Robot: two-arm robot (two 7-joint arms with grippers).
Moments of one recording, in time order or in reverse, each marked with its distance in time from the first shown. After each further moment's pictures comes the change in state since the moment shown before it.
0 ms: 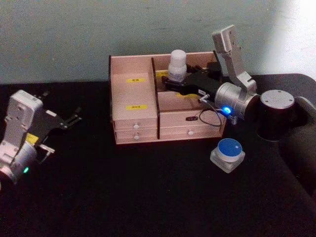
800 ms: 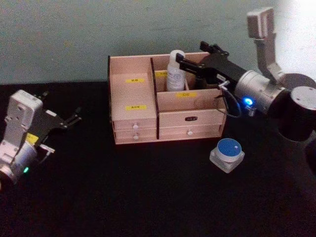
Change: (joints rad) left arm 0.000 0.000 0.000 0.000 0.000 0.000 0.000; right arm -0.142 0.100 0.071 -0.321 0.103 0.019 -0.031
